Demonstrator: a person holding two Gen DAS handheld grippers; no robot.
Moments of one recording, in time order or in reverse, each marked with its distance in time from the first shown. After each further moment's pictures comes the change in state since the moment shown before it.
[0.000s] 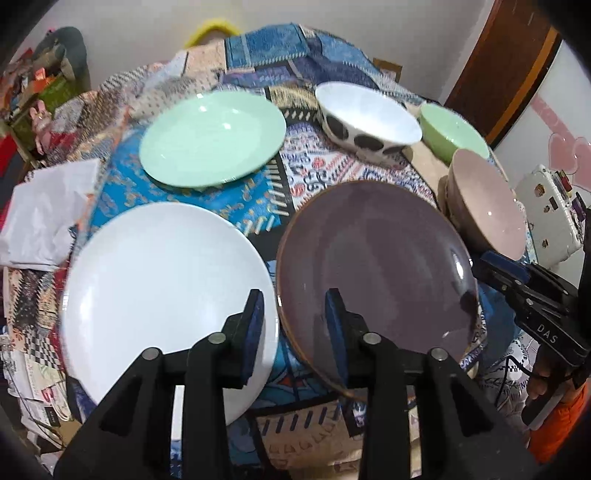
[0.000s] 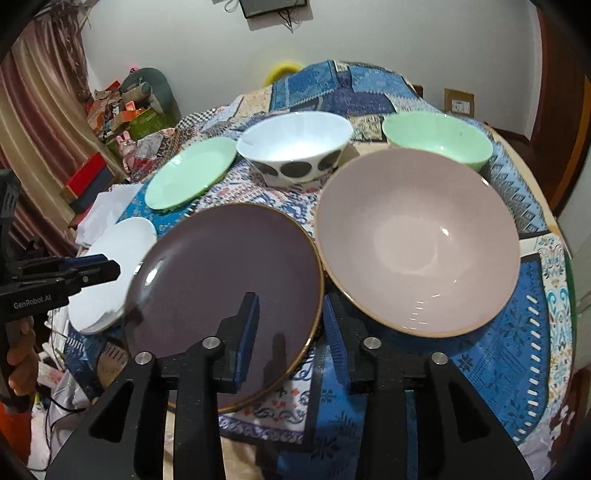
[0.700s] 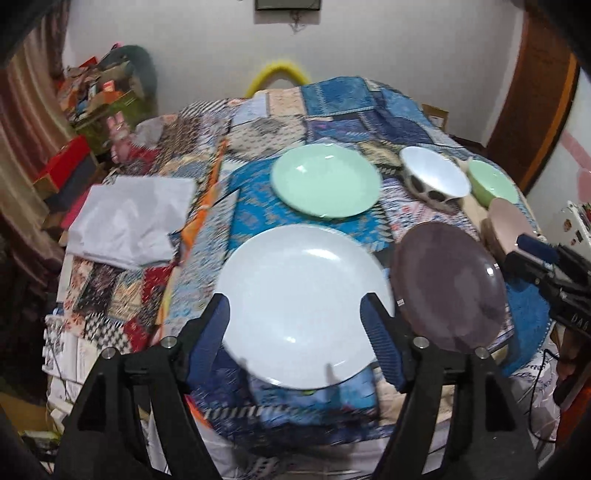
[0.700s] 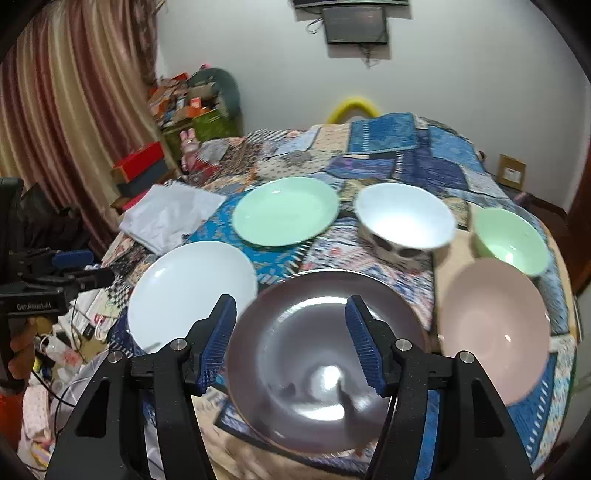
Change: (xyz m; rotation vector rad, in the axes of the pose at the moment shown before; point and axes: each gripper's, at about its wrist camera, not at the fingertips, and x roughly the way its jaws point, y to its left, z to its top) left arm -0.103 0.087 -0.035 -0.094 -0.149 0.192; right arm -0.002 0.100 0.039 -0.228 -0.085 0.110
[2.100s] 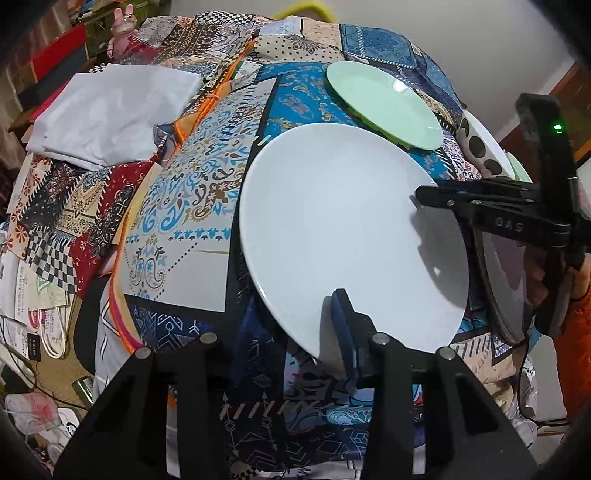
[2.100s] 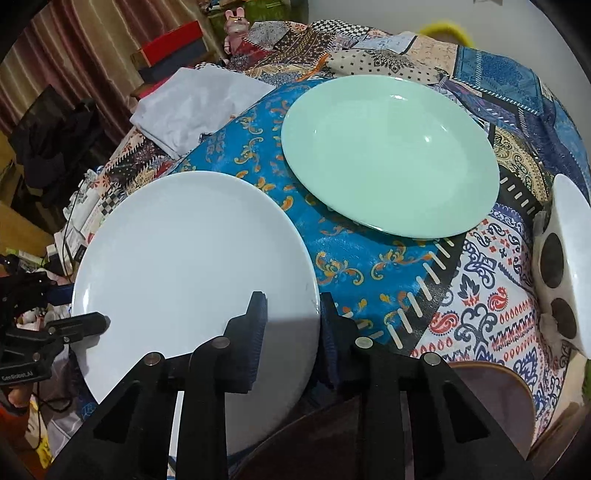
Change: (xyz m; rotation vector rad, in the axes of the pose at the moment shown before) left arm 0.106 0.067 -0.050 -0.209 0.213 -0.168; right arm 0.171 0.046 0.025 -0.212 0.436 0.138
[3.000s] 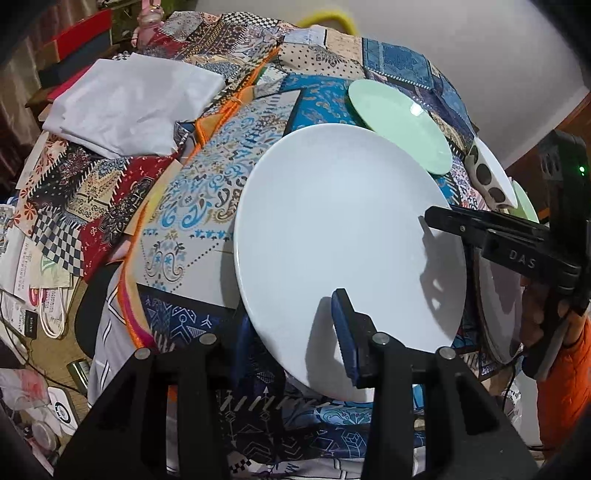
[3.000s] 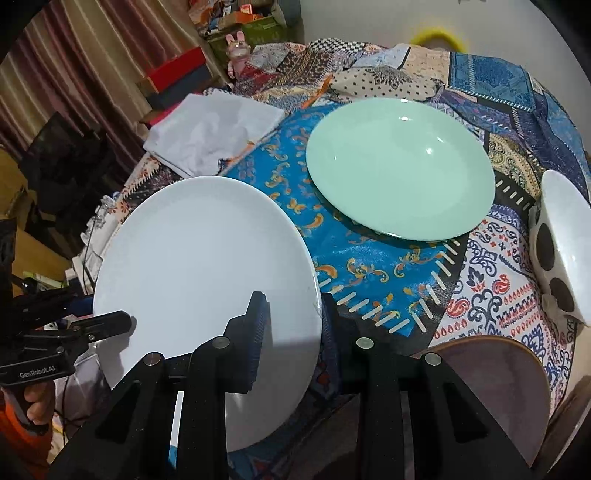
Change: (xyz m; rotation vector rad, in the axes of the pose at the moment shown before) left arm -0.018 0.011 0.001 -0.097 -0.031 0.010; right arm -0.025 0.011 -0.004 0.059 -0.089 0.048
